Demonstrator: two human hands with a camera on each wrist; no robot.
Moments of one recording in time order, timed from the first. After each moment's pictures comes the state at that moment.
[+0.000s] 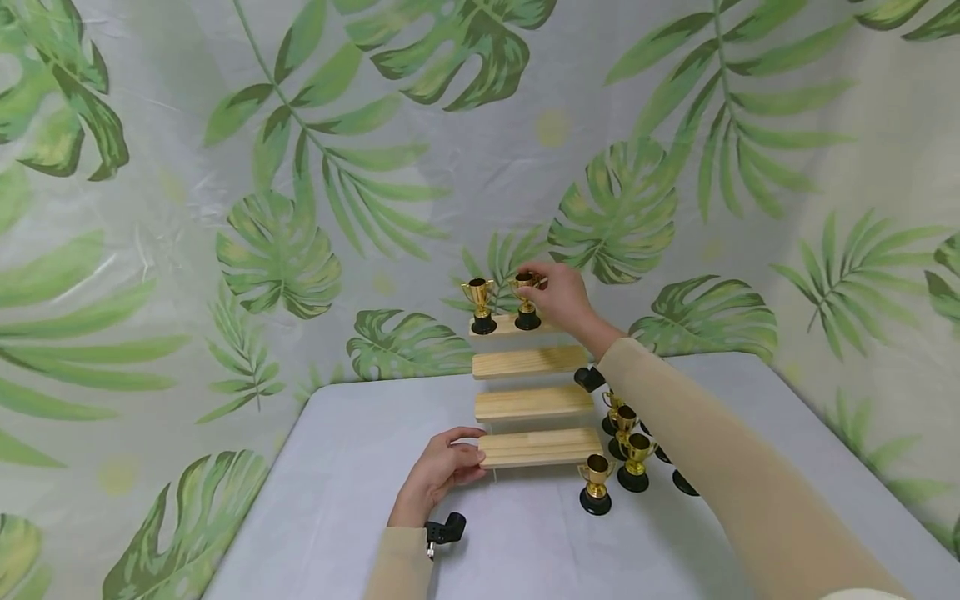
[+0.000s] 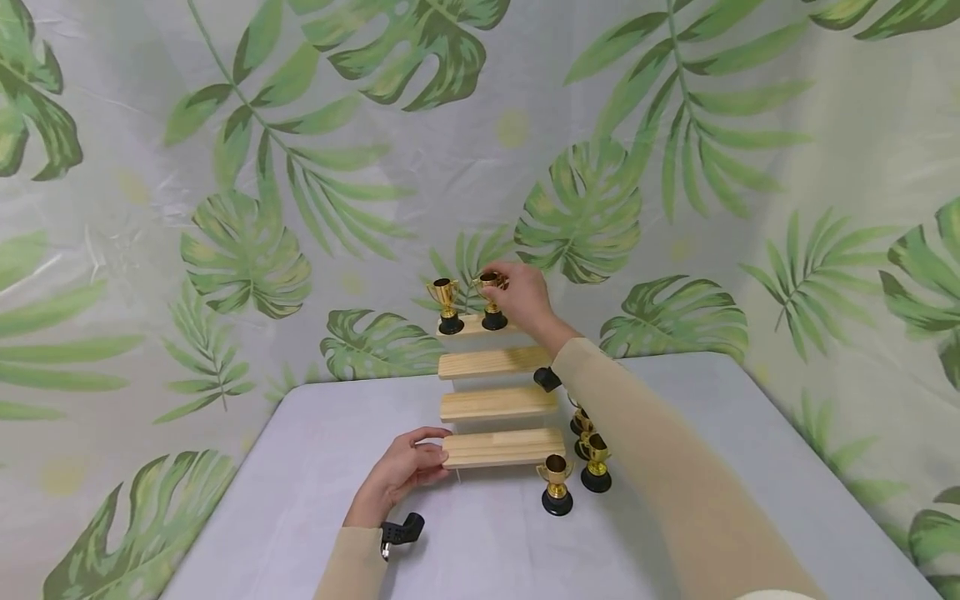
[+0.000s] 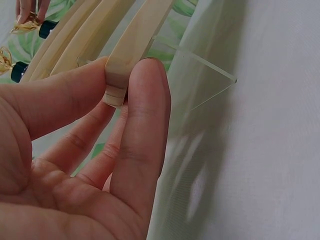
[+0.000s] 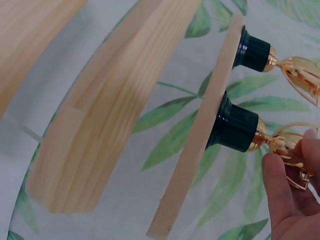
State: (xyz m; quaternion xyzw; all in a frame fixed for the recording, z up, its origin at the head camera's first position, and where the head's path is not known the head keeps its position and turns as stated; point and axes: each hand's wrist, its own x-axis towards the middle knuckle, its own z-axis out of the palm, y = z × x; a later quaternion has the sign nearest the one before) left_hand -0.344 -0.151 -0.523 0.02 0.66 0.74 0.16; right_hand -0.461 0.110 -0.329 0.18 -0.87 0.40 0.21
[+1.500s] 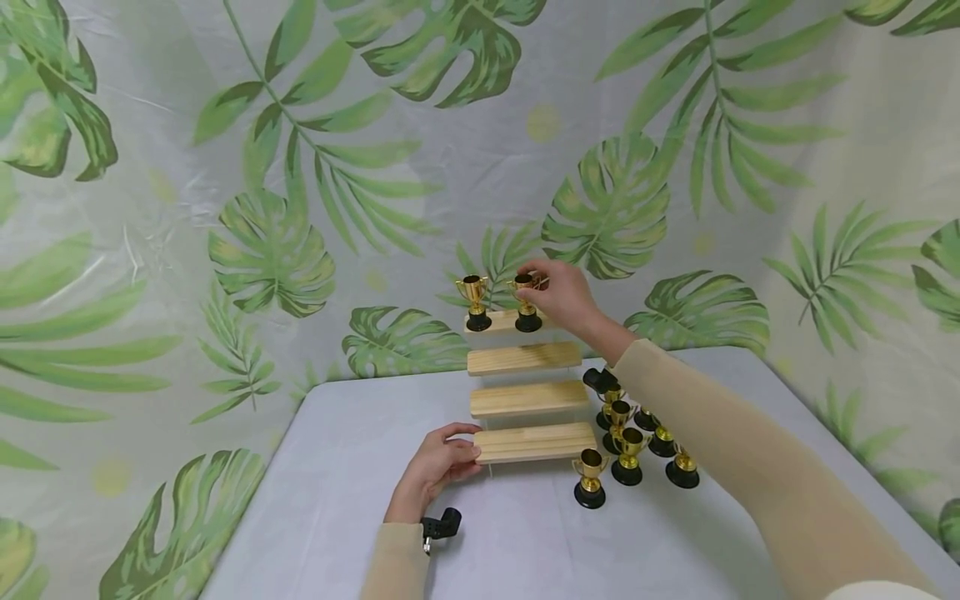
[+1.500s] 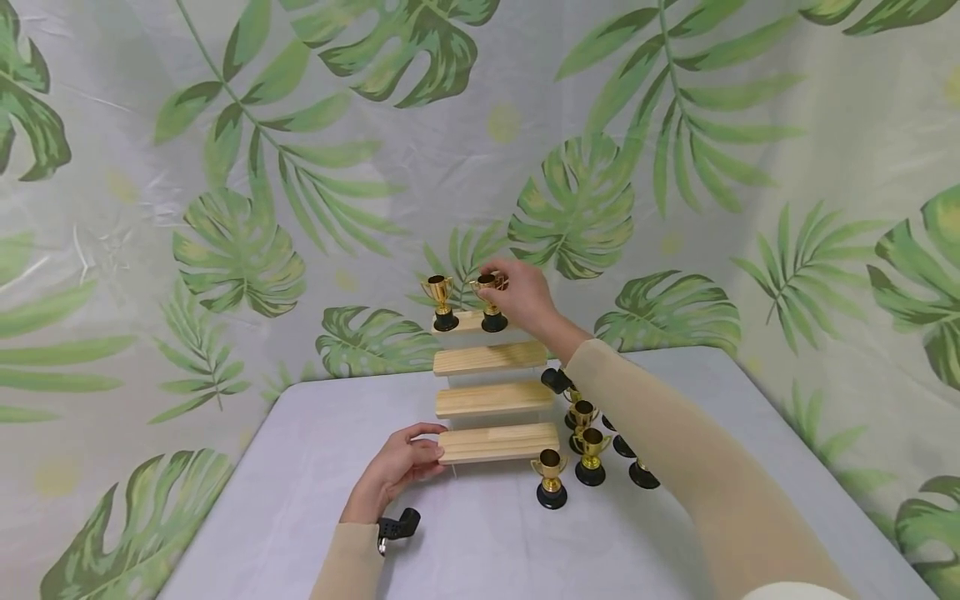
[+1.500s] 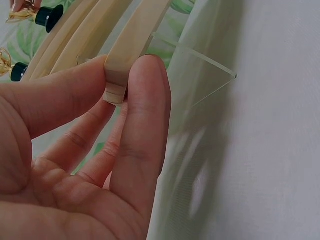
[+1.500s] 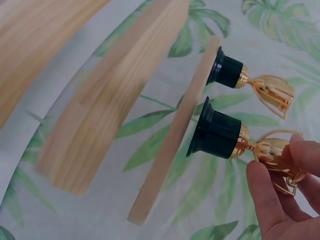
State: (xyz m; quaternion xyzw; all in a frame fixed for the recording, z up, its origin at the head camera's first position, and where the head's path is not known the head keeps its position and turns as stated) left_hand -0.343 -0.149 -0.520 0.02 0.66 0.73 0.16; right_hand -0.439 0.123 -0.321 0.20 -0.87 0.39 0.21
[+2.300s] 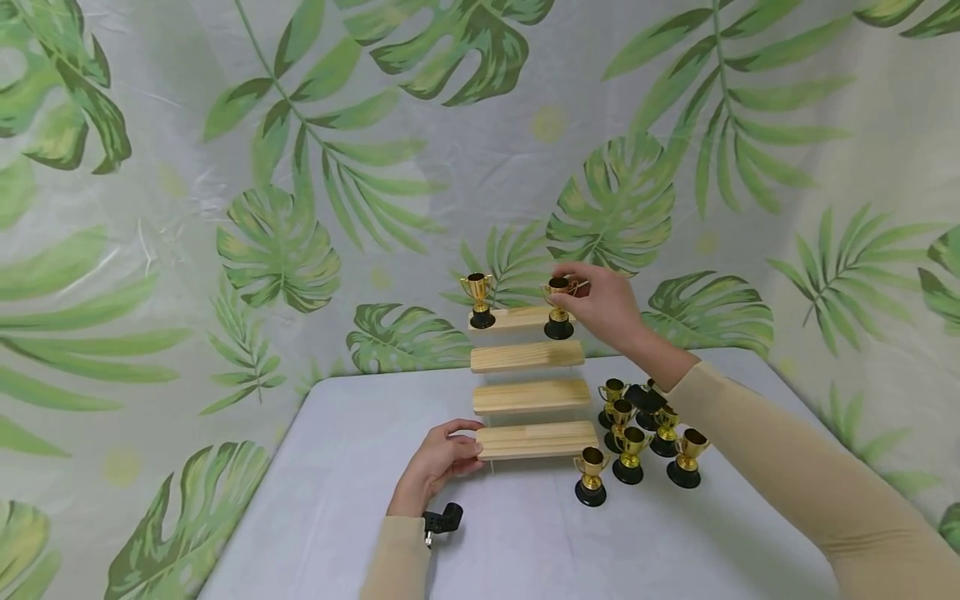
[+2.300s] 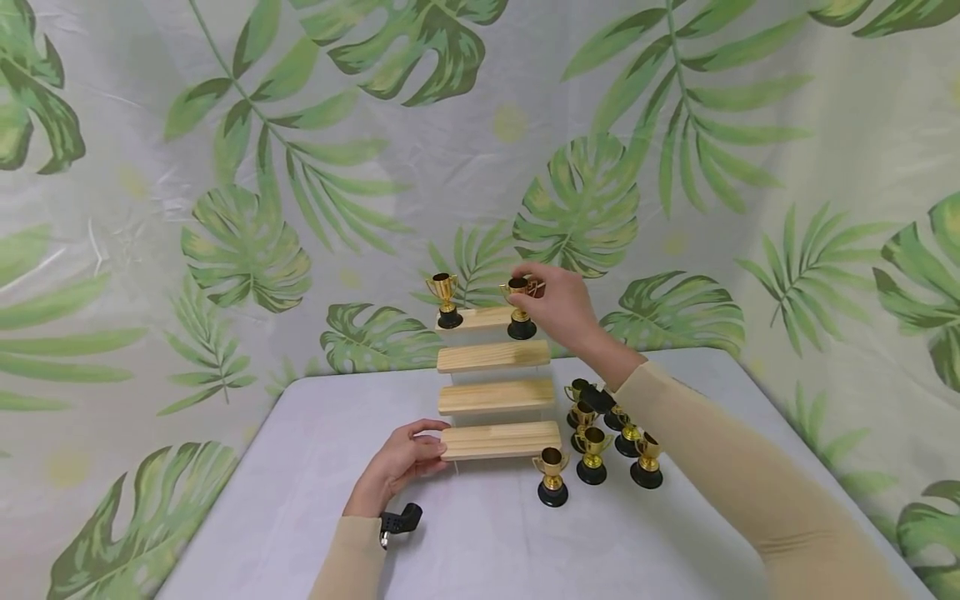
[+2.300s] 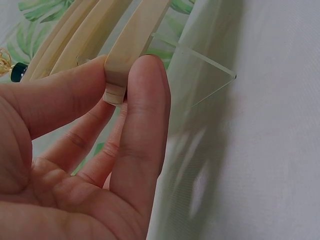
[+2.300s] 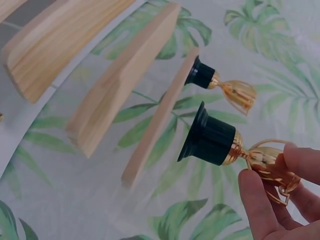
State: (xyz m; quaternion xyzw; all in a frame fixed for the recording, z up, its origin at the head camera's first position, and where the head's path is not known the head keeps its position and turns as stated) left_hand -0.343 -0.149 -0.518 0.01 0.66 0.73 0.16; right_hand -0.384 0.159 -0.315 0.20 -0.86 0.39 0.25
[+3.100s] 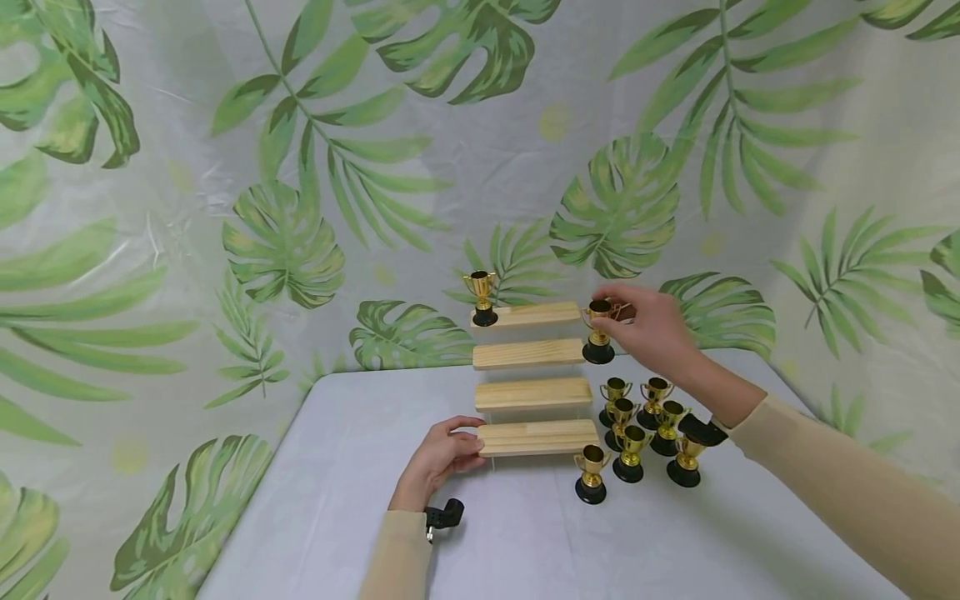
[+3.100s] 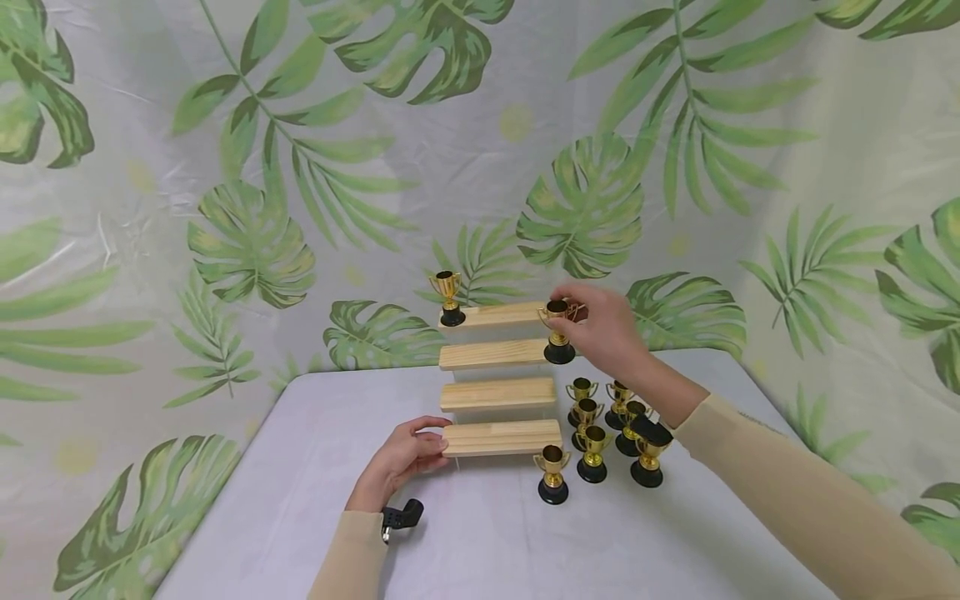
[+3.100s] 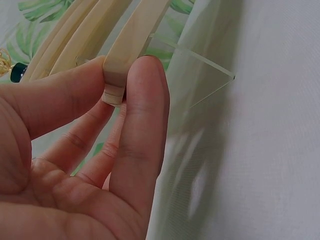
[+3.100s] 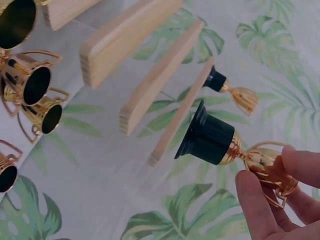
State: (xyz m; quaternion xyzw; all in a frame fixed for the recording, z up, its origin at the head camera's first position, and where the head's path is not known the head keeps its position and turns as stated) left_hand -0.343 -0.150 -0.519 0.01 0.66 0.74 0.16; right_hand -0.339 0.201 -0.328 0.20 -0.88 0.36 0.25
